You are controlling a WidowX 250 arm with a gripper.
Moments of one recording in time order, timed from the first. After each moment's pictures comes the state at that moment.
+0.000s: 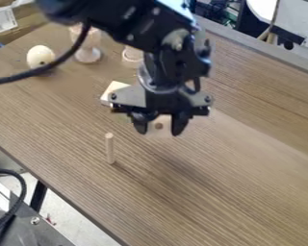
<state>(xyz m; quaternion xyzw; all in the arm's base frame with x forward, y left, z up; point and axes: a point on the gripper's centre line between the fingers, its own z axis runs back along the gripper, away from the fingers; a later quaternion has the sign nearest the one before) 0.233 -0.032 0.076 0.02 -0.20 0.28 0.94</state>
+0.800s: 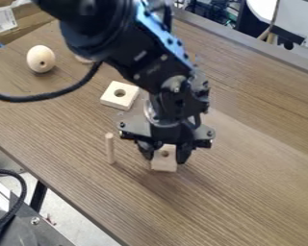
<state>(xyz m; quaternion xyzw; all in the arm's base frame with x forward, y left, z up) 0.233 -0.040 0.037 0.00 -0.18 0.24 0.95</state>
